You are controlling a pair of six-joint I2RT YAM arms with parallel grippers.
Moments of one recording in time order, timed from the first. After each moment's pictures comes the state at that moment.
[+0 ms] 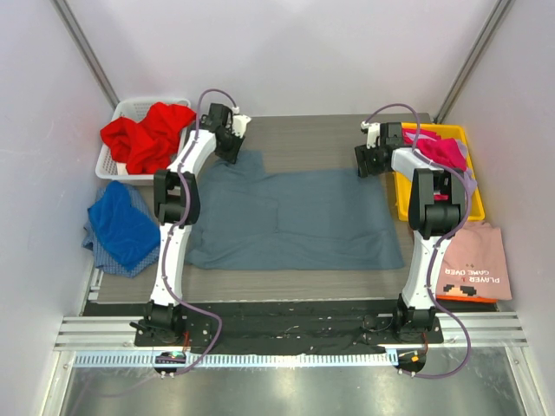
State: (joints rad) left arm -0.19 2.58 2.35 -0.80 0.18 0.34; right arm 0.01 2.14 1.54 -0.31 -0.13 -0.24
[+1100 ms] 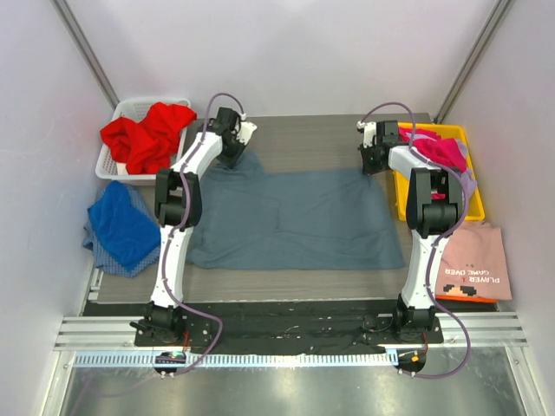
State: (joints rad) left arm -0.24 2.50 2.23 -0.80 0.04 0.38; right arm 0.02 2.16 1.58 -0.35 -0.11 -0.26
